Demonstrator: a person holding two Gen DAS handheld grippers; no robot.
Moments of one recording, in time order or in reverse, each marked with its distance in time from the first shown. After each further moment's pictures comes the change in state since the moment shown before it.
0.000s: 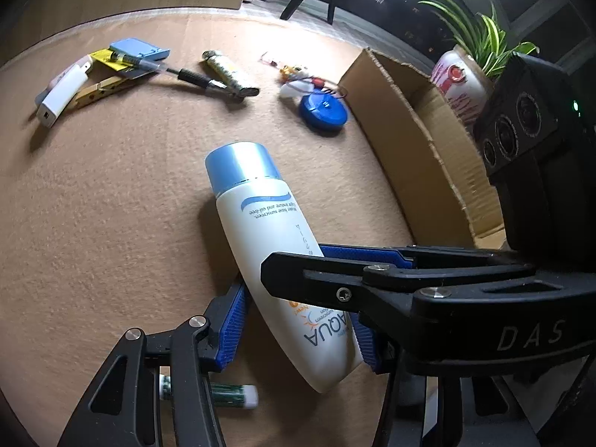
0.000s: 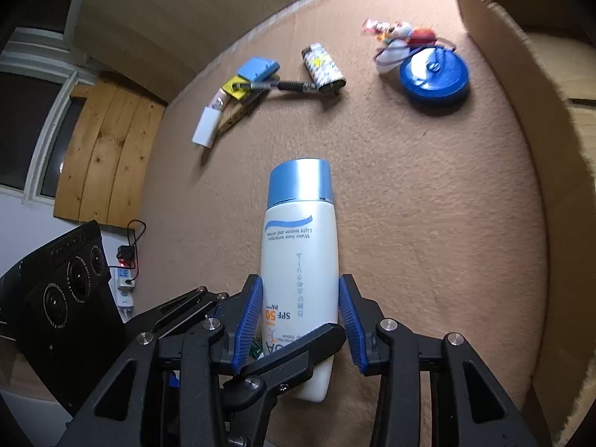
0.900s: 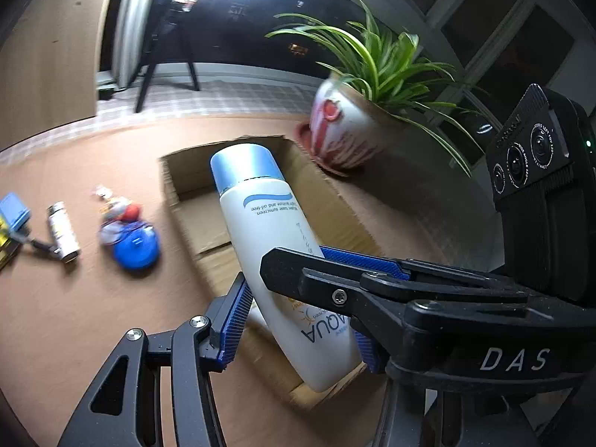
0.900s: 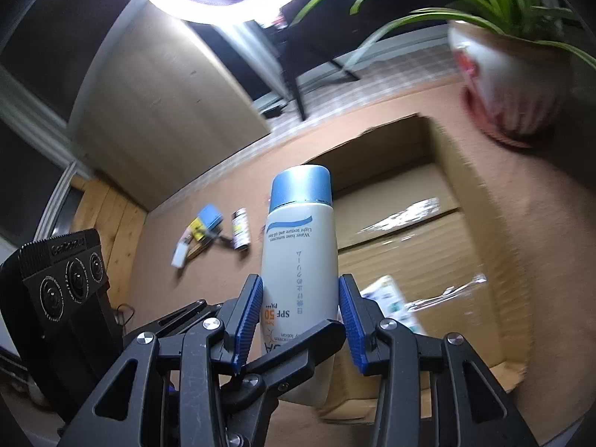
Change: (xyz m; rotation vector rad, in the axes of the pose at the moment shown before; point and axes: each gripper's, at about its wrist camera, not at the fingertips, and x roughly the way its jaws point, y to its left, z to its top) left arm 0.014 -0.175 0.083 0.223 -0.129 -0.131; right arm -0.171 -0.072 0.014 0.052 -0.375 -0.135
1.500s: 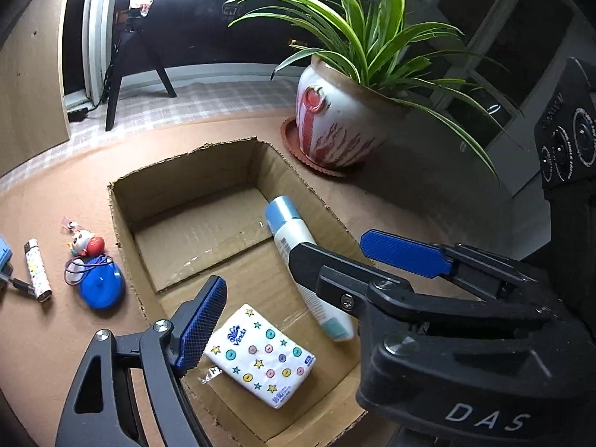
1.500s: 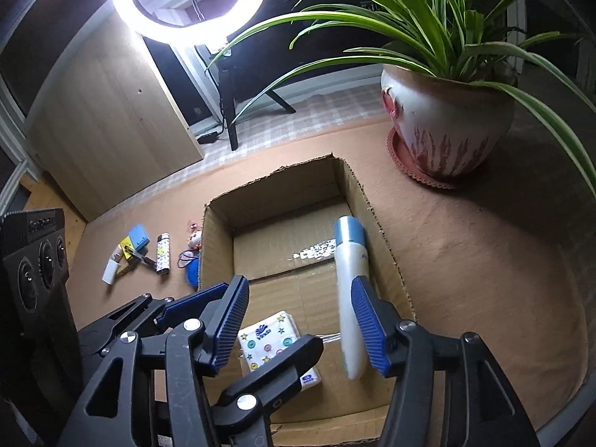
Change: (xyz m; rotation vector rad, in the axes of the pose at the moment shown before) left arm 0.052 -0.032 0.019 0.074 0.019 0.071; right arm -0.014 -0.028 0.011 -0.062 -0.095 -0.243
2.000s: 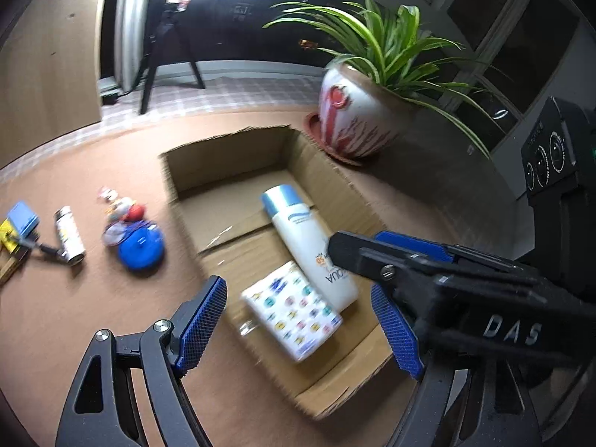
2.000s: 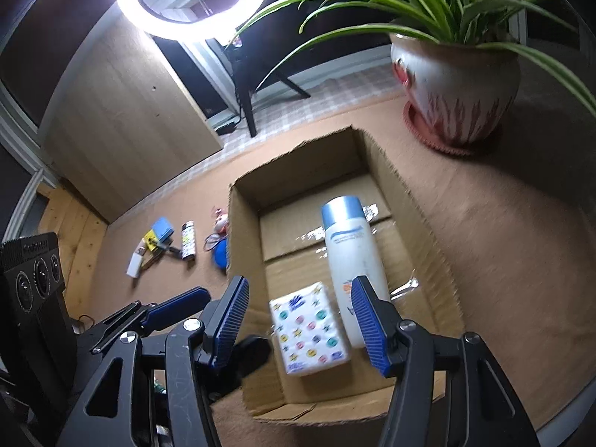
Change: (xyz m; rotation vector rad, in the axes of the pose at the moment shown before) left arm -0.045 0.035 -0.035 -0.044 0.003 0.029; right arm -0.002 0.009 -0.025 0.054 0.031 0.093
